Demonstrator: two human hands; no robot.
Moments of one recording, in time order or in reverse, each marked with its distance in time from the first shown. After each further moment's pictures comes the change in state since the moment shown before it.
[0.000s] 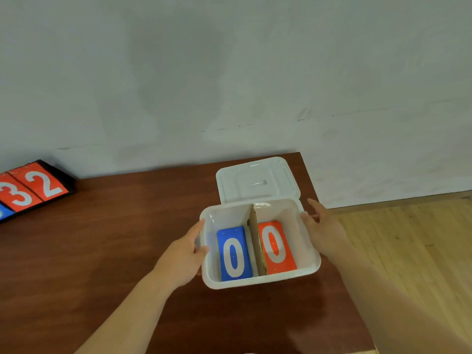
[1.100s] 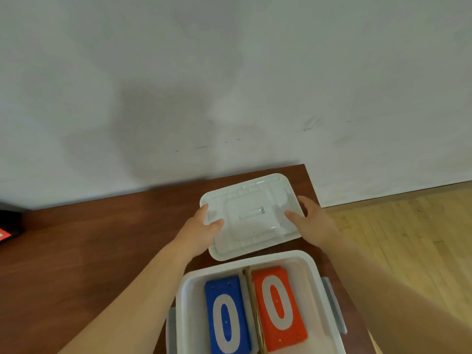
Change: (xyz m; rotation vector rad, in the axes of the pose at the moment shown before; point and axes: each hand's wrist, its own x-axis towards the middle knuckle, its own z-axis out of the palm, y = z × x) left_hand 0.218 0.069 -0.012 -0.105 -0.112 -0.192; right_hand 0.172 -0.038 0.015 -0.038 -0.137 0.070
